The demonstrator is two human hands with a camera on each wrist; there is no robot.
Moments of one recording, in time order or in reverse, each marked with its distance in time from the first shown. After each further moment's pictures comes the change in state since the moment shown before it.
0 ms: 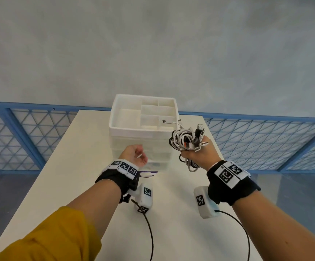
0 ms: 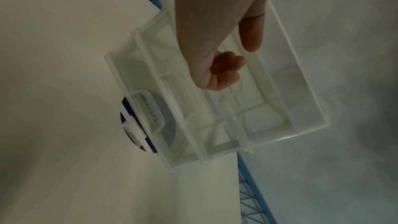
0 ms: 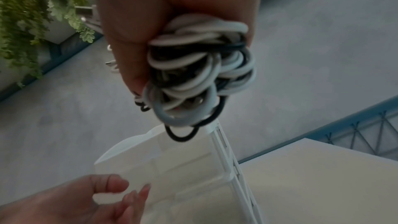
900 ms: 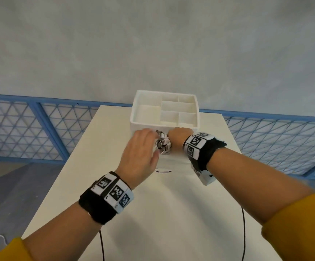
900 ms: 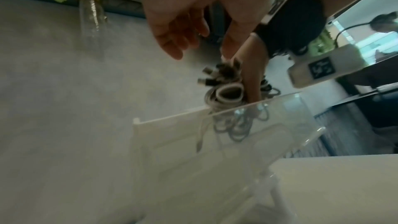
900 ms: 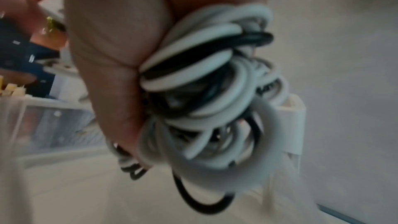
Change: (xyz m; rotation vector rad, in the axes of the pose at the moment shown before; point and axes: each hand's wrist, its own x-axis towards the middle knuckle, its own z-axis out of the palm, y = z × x) left_hand -0.090 0.014 -0.038 1.653 0.066 1.547; right_hand 0.035 -0.077 0.070 -0.987 -0.536 -0.282
